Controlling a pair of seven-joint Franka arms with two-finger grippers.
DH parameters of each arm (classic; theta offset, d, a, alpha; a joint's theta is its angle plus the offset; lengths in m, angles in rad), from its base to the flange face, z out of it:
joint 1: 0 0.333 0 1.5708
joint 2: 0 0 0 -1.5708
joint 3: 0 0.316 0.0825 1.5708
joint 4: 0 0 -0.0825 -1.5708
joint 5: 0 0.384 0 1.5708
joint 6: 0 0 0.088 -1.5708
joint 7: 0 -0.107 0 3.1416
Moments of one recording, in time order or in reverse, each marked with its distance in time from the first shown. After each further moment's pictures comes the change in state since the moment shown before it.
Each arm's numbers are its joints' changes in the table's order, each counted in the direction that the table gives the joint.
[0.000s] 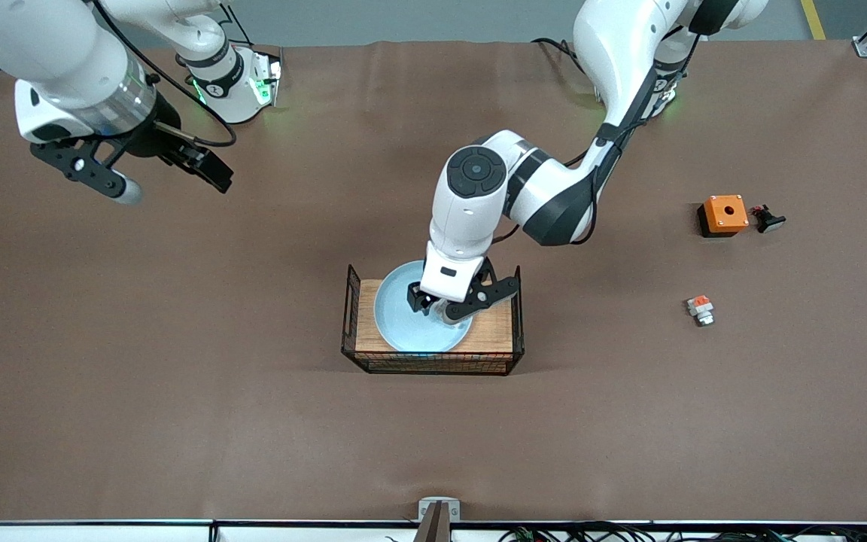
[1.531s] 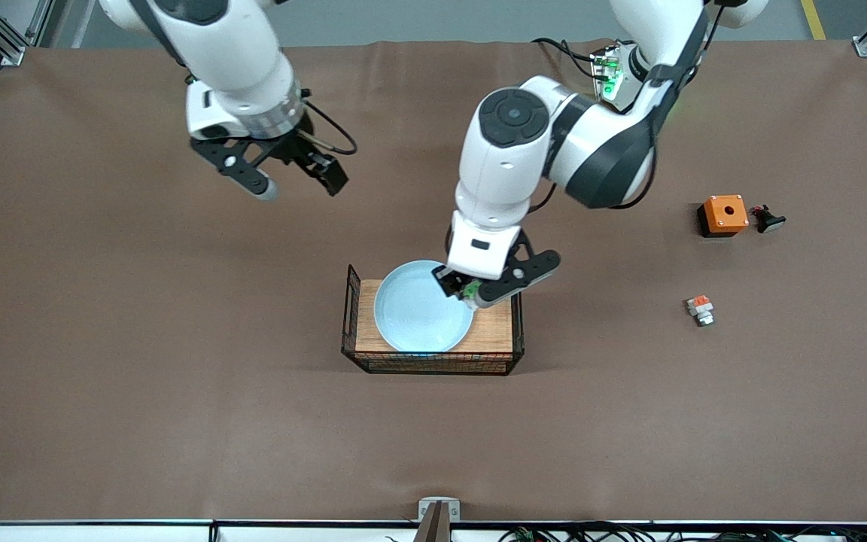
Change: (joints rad) left arm 0.039 0.160 0.022 0.051 0.005 -0.242 -0.028; right arm 0.278 -0.078 0.001 -0.066 0.004 0.220 -0.475
